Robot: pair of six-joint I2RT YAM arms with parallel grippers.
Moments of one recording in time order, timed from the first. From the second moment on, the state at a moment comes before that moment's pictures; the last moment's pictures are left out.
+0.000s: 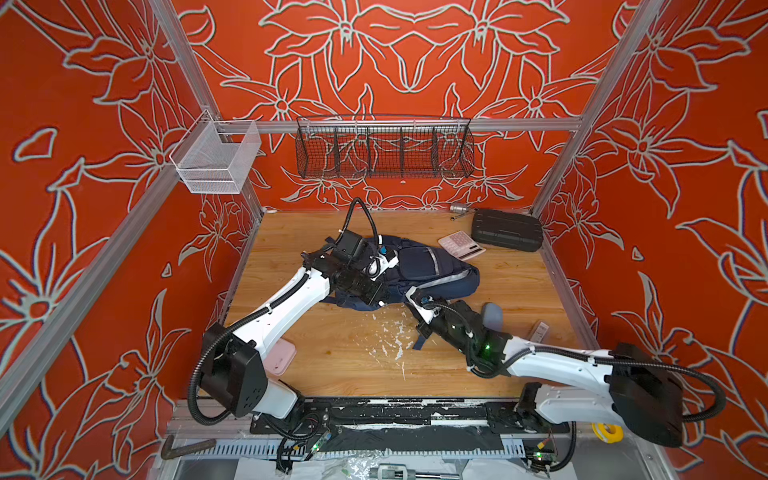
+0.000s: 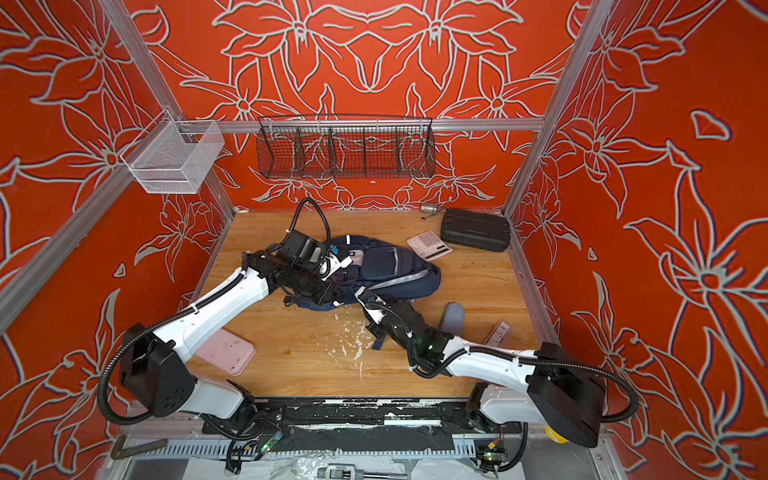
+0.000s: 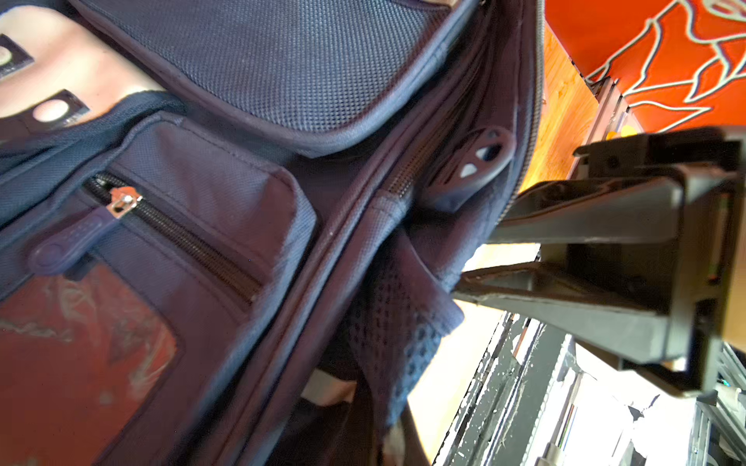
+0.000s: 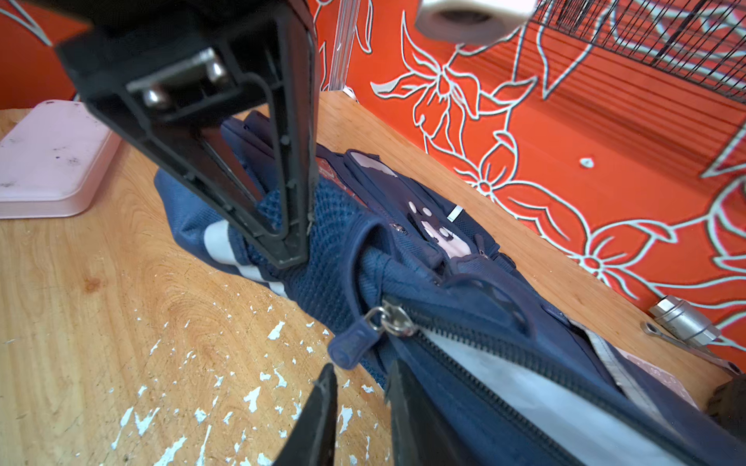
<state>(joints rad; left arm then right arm) -0.46 1.46 1.26 -0.85 0.54 0.10 0.97 1.23 0.51 0.44 0.24 -0.17</state>
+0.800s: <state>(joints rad) -0.49 1.49 1.30 -0.83 0.54 -0.01 0.97 1.32 0.56 0.47 0.37 -0.15</state>
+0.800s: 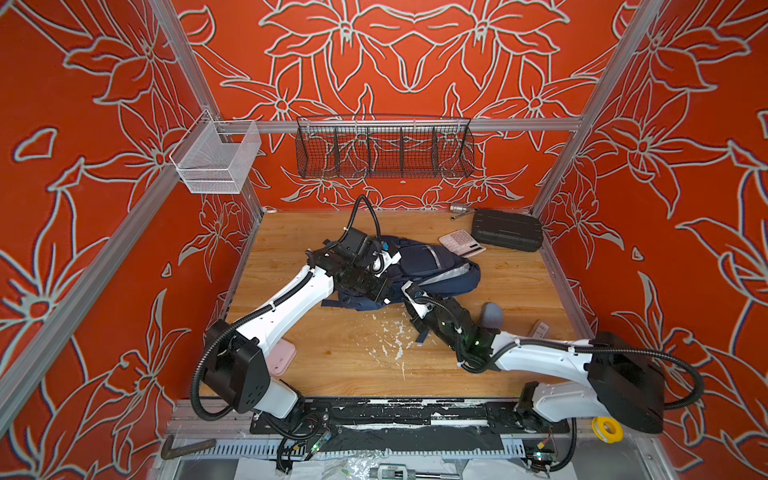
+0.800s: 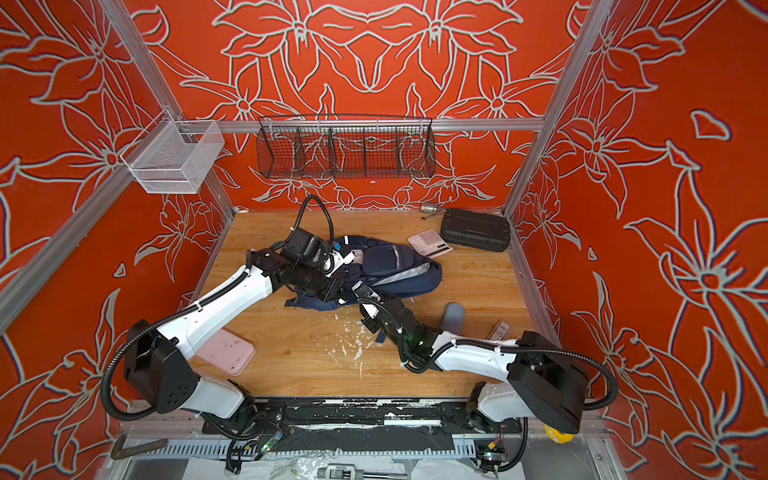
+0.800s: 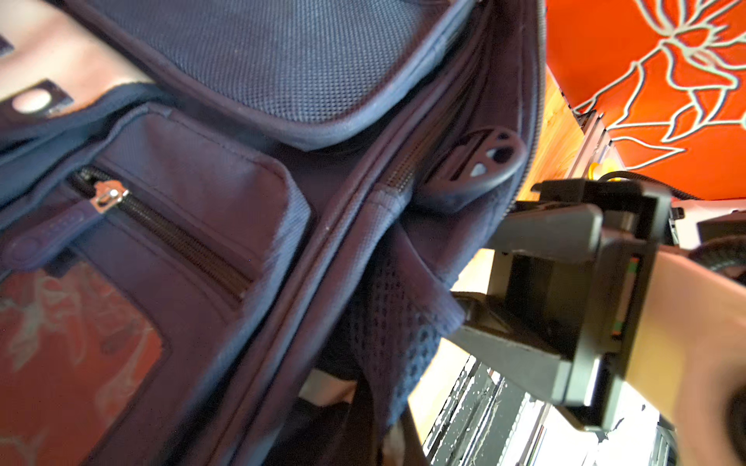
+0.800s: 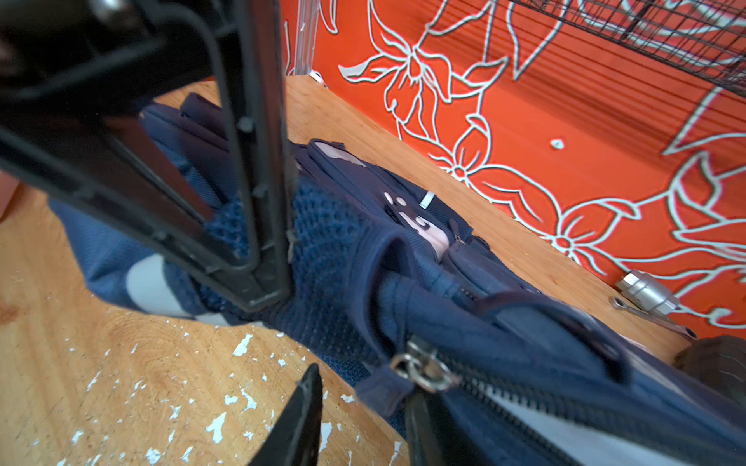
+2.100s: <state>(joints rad) -0.58 1.51 1.36 -0.75 0.49 -0.44 1.11 1.24 0.54 0.51 0.85 -0.26</state>
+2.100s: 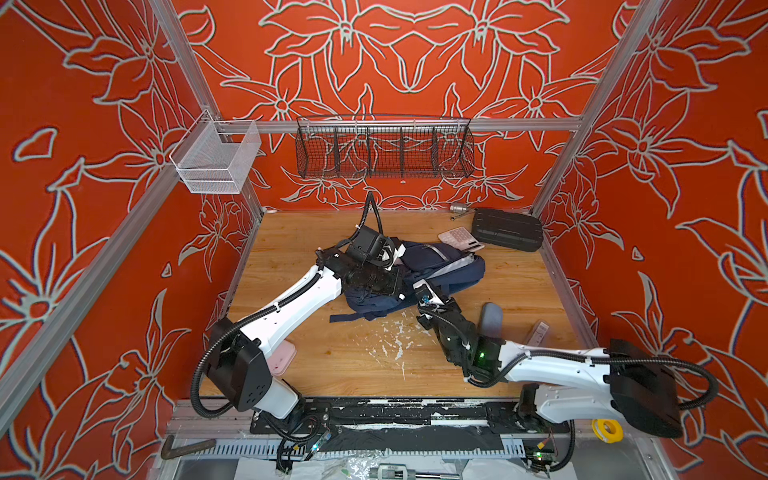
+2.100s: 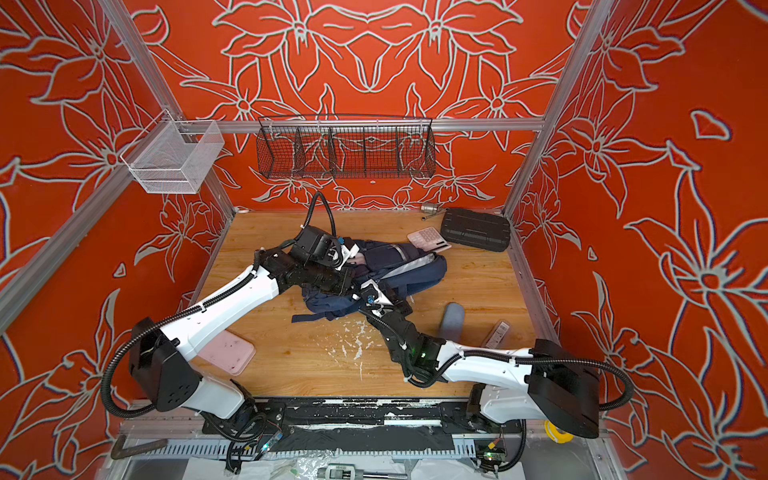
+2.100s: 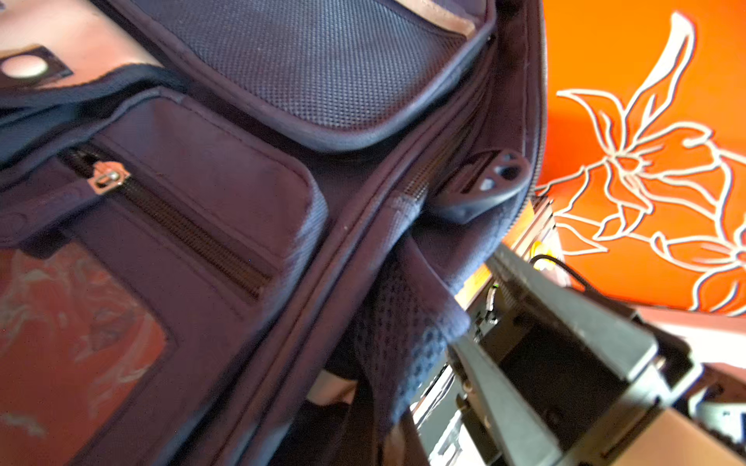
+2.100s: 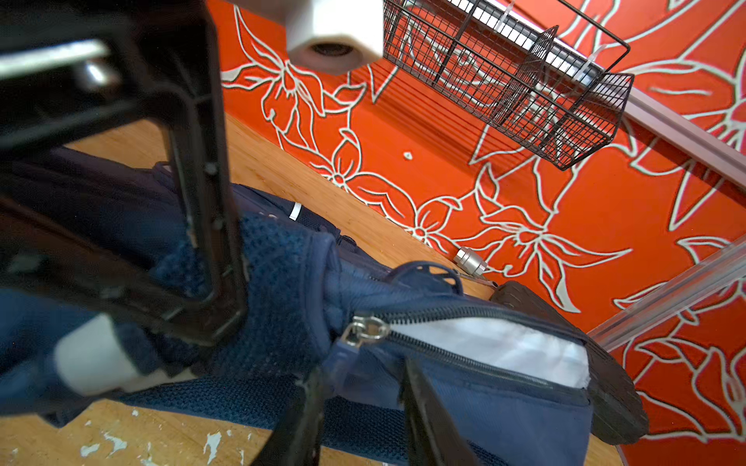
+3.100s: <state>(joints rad) -0.68 1.49 1.37 -0.70 0.27 -0.62 1.06 1.01 0.39 0.51 0.74 -0.29</state>
